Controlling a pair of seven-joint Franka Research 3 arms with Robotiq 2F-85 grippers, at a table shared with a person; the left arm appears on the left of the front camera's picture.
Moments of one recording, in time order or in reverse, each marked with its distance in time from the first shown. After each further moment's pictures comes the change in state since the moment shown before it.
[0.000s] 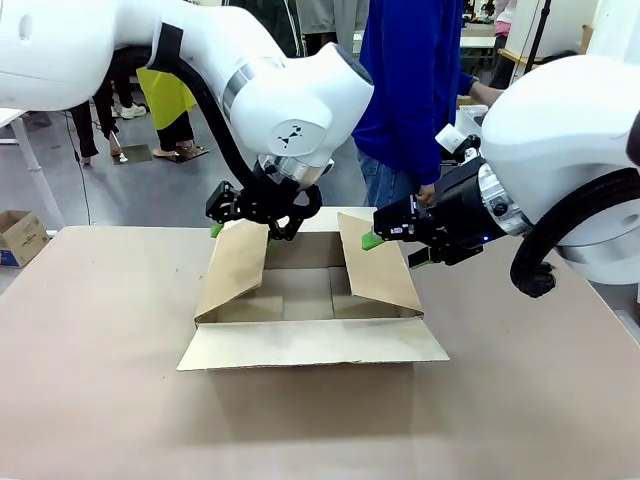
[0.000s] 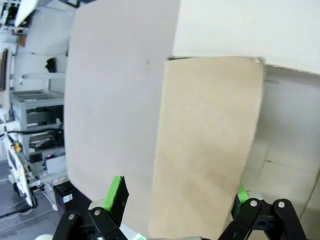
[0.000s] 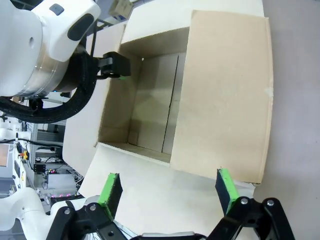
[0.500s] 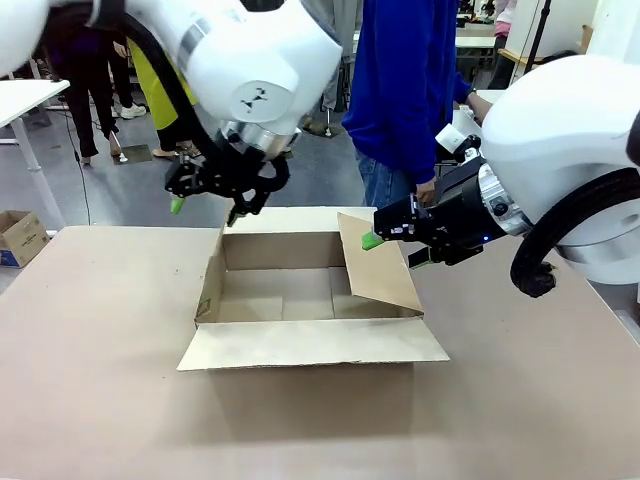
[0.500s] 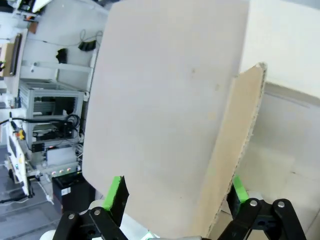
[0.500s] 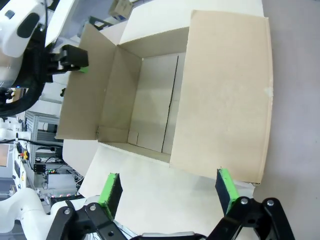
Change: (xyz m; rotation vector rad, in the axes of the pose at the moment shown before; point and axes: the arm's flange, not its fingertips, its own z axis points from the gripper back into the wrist) left arm 0.012 0.071 0.011 0.027 -0.020 0.101; right arm 0.000 0.000 0.000 0.000 0.000 -0.001
